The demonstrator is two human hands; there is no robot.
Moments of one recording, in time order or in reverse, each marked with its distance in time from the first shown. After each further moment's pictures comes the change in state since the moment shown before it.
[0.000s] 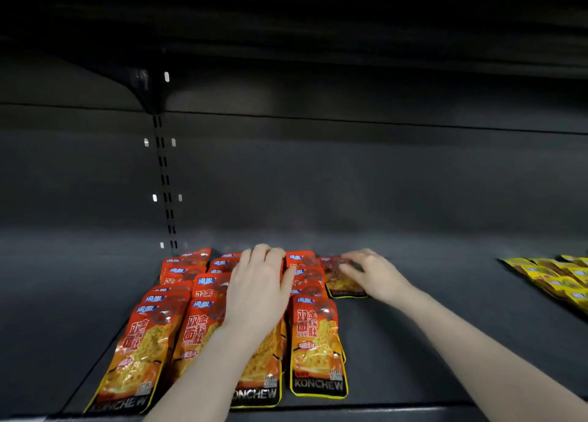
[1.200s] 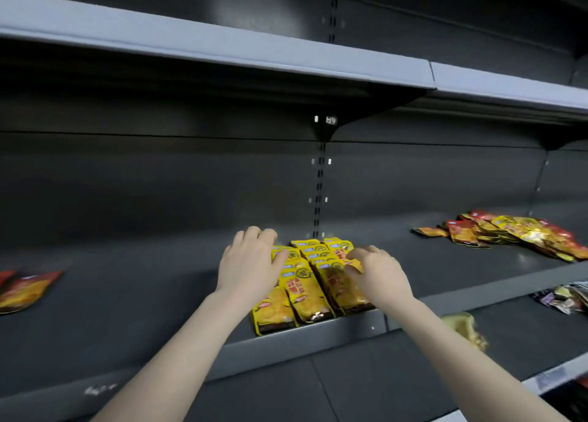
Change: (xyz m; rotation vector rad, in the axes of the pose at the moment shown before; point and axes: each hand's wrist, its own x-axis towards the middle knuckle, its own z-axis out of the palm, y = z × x) left_hand -0.020 0.489 0.117 -0.051 -0.124 0.218; right_hand -0.252 0.379 -0.254 -0.326 0.357 0.306
